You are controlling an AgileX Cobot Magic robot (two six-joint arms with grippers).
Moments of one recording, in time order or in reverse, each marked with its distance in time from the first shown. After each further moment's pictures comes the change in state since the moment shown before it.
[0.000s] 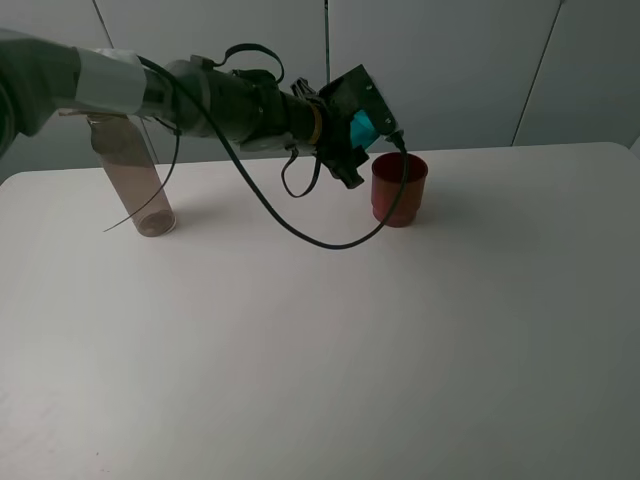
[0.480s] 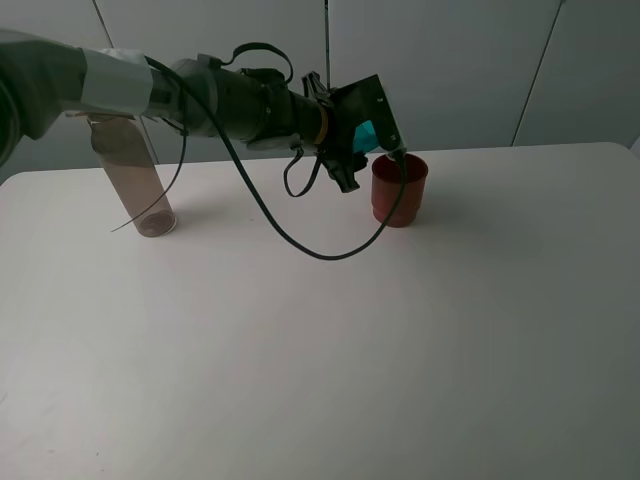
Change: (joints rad) left arm -0.017 0.000 -0.014 0.038 0.042 0.134; right arm 0.000 0.000 0.000 0.000 0.000 0.000
